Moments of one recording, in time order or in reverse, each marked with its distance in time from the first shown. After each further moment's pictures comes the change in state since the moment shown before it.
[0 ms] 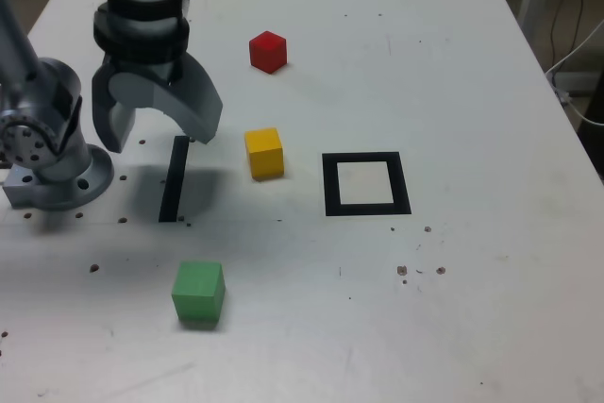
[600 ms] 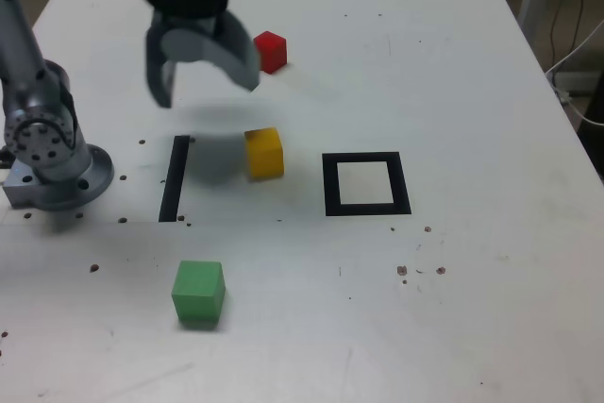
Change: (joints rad) arm 0.282 0.109 -0.201 0.024 0.091 0.150
